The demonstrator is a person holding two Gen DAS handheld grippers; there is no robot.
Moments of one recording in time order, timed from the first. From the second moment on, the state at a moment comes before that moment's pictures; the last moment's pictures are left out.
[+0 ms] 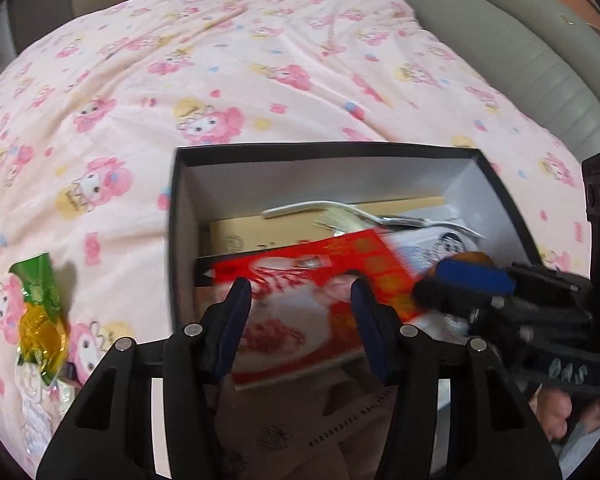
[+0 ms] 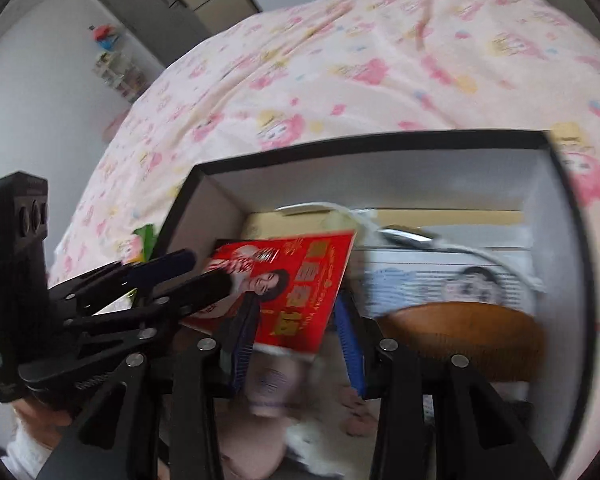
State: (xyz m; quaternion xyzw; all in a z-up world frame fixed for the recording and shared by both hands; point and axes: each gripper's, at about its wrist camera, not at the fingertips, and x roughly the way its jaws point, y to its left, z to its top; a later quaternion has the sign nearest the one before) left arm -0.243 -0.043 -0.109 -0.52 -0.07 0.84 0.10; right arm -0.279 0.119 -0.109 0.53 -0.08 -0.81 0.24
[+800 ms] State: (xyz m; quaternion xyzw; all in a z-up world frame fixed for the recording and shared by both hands) left arm -0.229 -0.003 -0.120 -0.58 -0.05 0.79 0.18; right arm -0.259 0.143 -0.103 0.50 0.00 -0.85 0.16
